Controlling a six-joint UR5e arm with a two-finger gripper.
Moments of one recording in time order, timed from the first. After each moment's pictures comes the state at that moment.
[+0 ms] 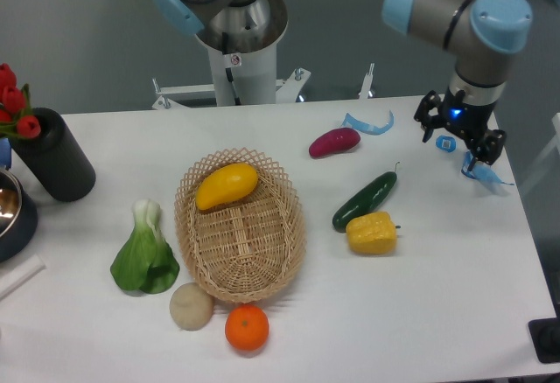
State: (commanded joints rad) arm 2.90 -1.90 -1.60 -1.16 1.54 1.67
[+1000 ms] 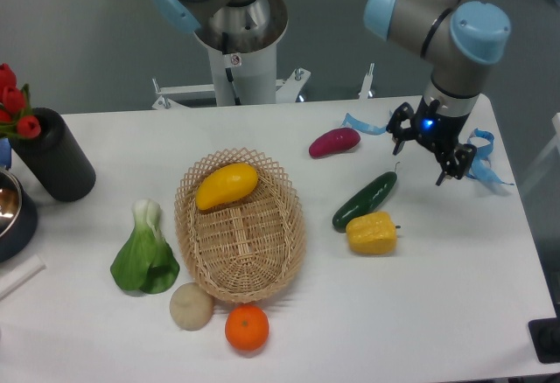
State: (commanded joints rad) arm 2.87 -1.85 -1.75 -1.03 1.37 1.60
